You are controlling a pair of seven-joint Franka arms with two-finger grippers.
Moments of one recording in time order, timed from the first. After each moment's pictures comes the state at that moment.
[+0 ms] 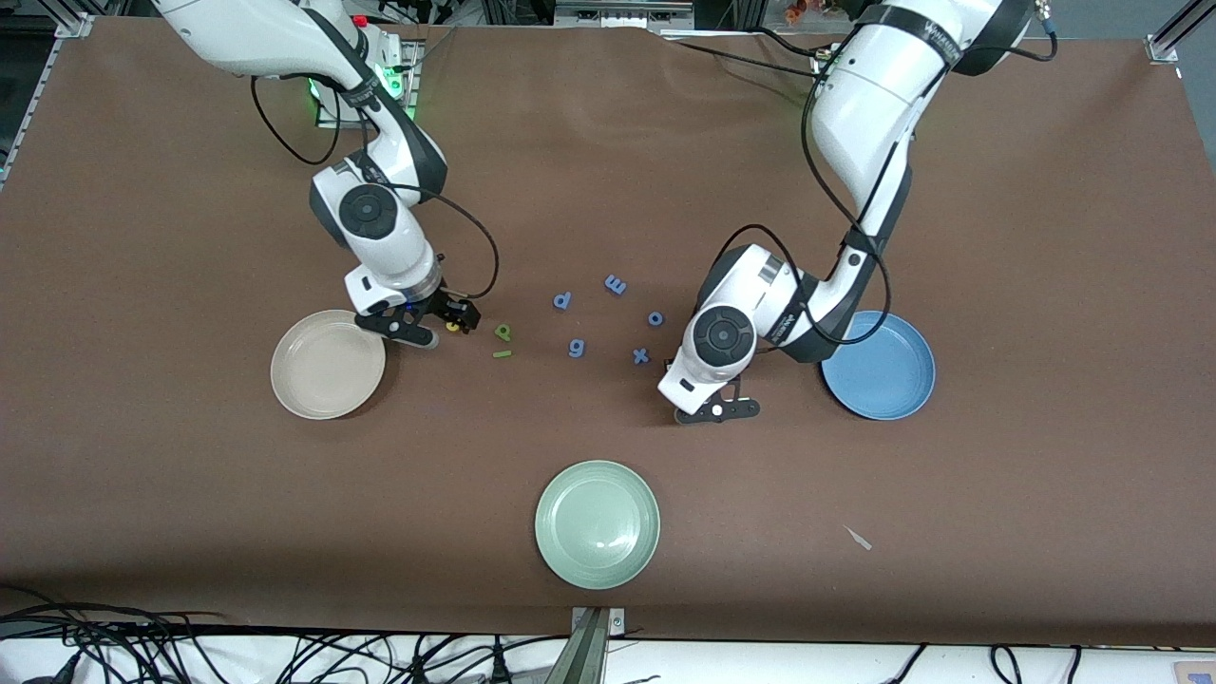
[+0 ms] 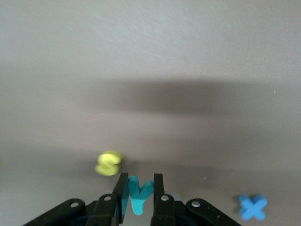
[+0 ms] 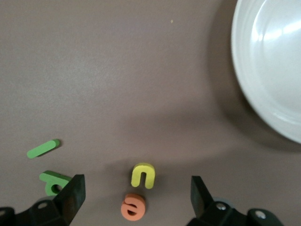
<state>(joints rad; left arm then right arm) -0.44 0.82 -0.10 -1.36 0.04 1.98 -0.62 0.11 0.42 0.34 -2.17 -0.34 2.59 0.98</state>
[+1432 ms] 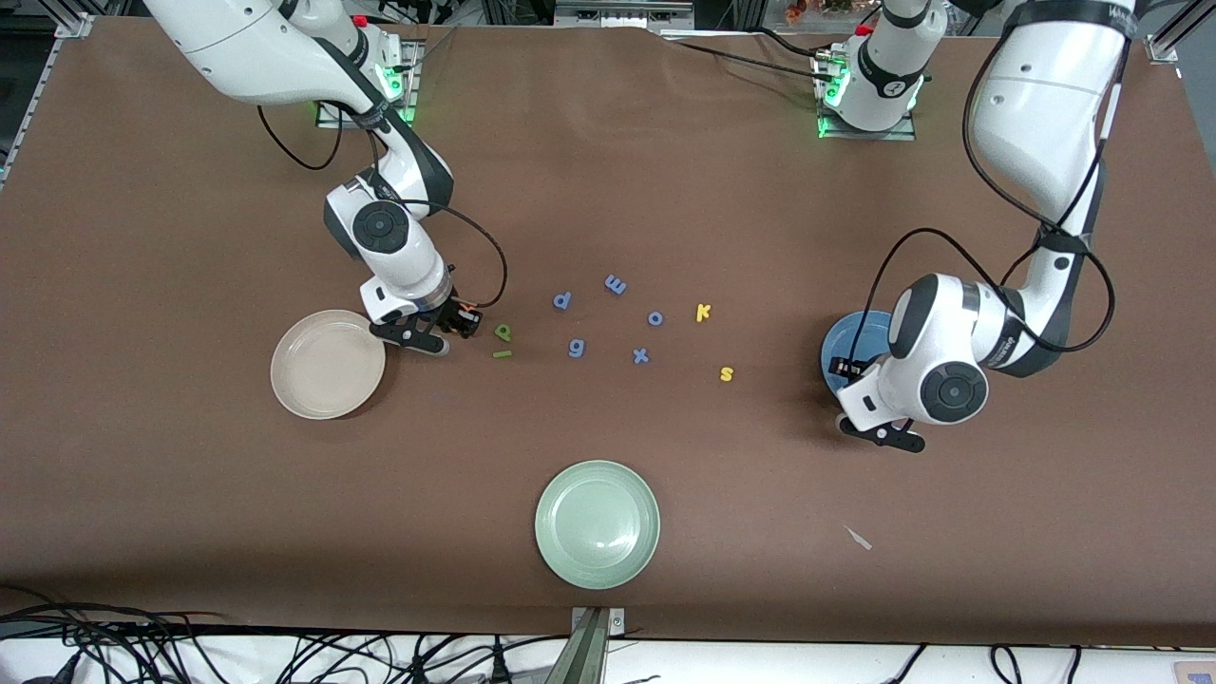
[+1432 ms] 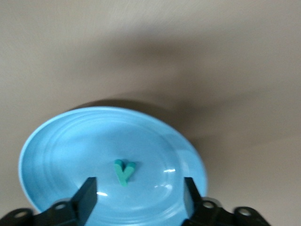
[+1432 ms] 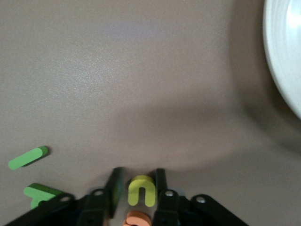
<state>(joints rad) -0.10 0.66 -0.12 -1.58 0.11 1.92 0.01 0.11 0.50 0.33 -2.16 -0.37 2.67 1.00</state>
